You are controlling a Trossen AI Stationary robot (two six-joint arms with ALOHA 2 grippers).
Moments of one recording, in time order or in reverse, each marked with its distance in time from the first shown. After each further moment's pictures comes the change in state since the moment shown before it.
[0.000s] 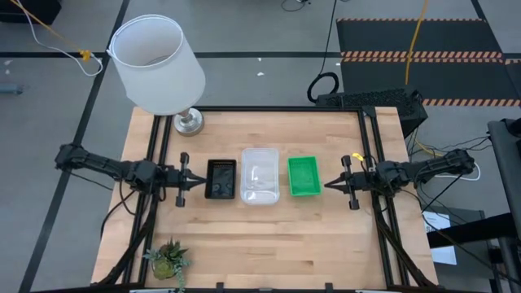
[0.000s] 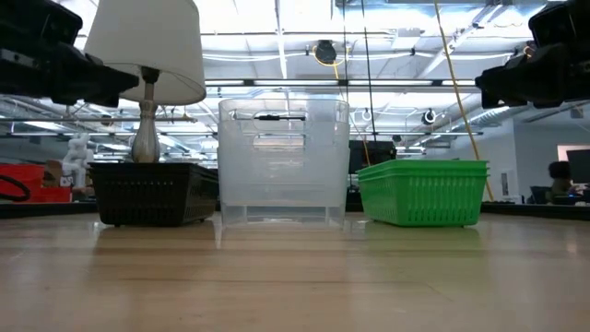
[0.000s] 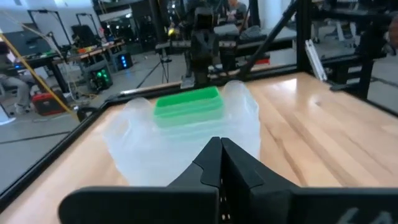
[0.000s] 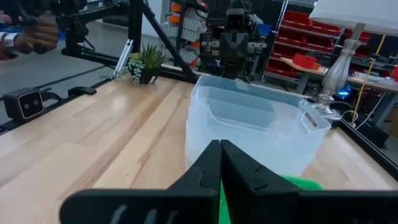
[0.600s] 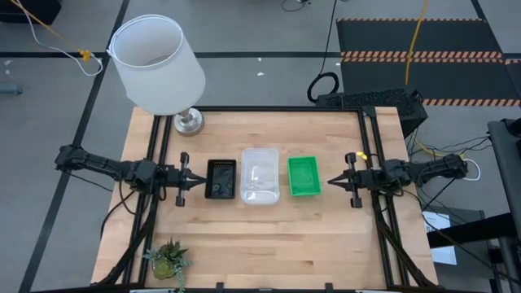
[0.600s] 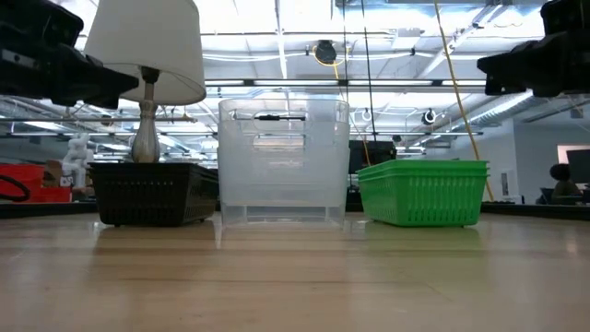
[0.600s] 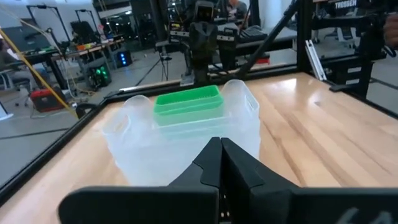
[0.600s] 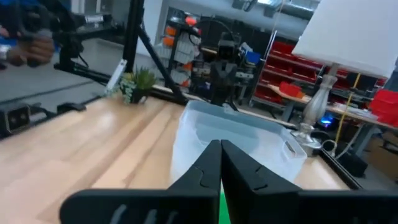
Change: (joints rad) left arm 0.015 -0.011 0.001 -0.022 0.015 -0.016; right arm -0.014 -0.156 0.000 -0.064 0.001 -0.079
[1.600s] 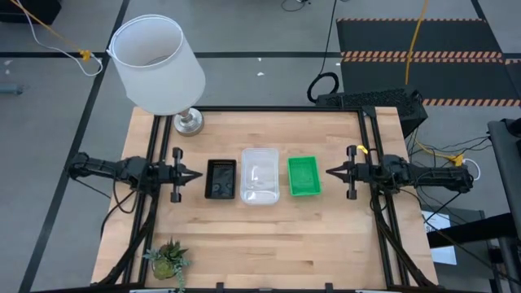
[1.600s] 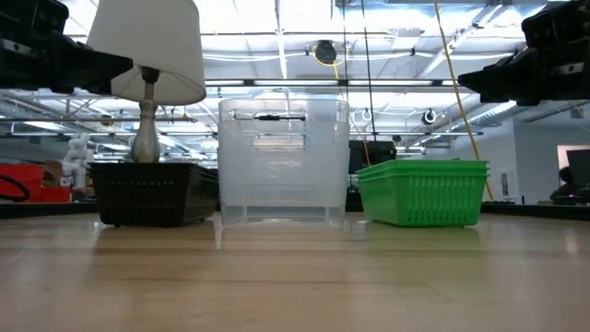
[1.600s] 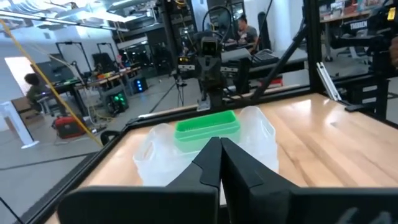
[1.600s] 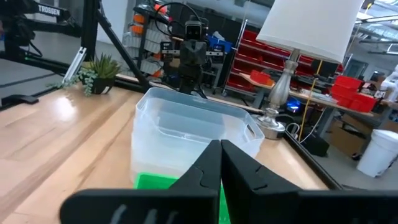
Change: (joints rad) left arm 0.030 -0.251 0.011 -0.144 -0.005 0.086; right arm -0.214 0.002 0.000 -0.024 -0.078 -0.006
